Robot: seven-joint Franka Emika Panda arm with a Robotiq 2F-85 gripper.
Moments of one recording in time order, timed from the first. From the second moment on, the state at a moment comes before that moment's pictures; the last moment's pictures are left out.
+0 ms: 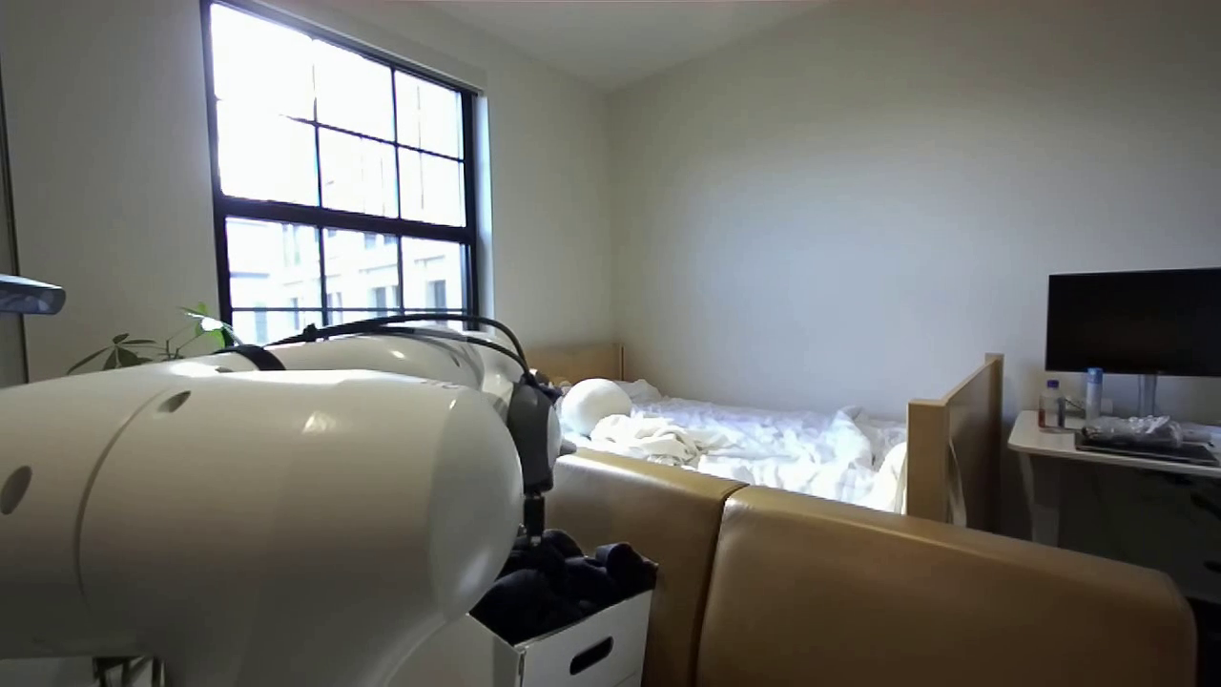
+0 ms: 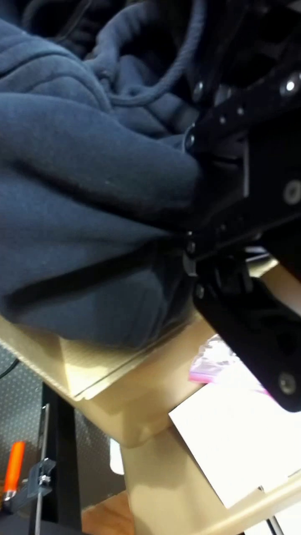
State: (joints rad) arm 0.64 1.45 -0.02 -0.34 -0.08 1.26 1.33
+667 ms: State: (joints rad) arm 0.62 1.10 -0.13 -0.33 -0.21 1.45 1.15
